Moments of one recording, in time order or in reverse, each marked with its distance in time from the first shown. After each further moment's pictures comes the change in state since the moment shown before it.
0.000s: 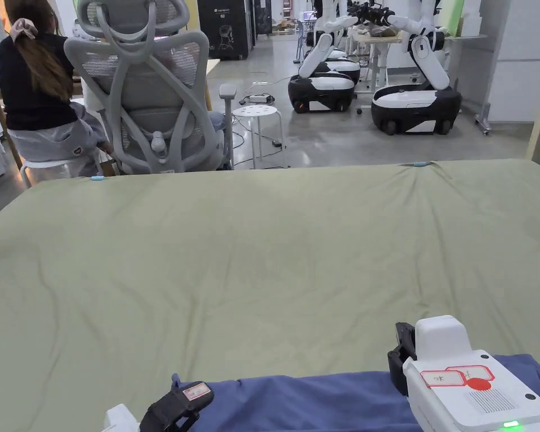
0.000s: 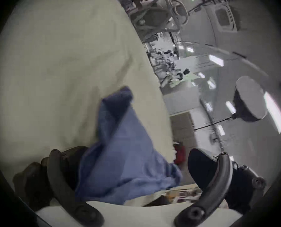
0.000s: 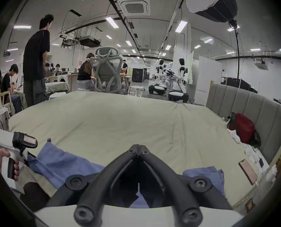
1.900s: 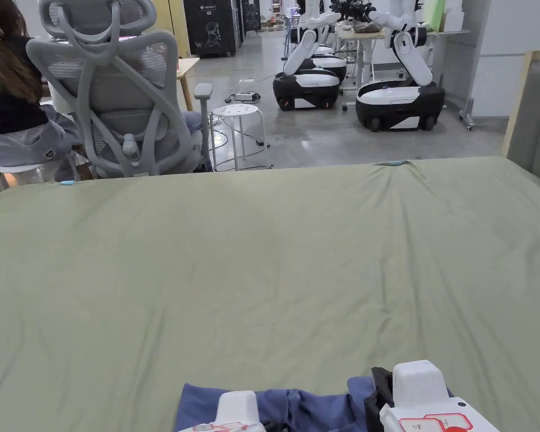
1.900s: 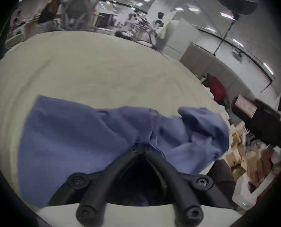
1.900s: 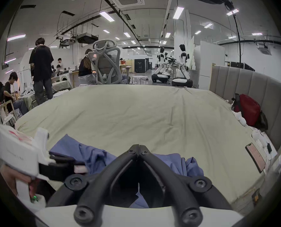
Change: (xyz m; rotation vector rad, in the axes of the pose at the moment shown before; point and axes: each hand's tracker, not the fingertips) left arm 0.110 -0.151 -0.148 -0.281 0.414 -0.826; right arm 0.050 -0.034 0.002 -0.102 0.065 -0.081
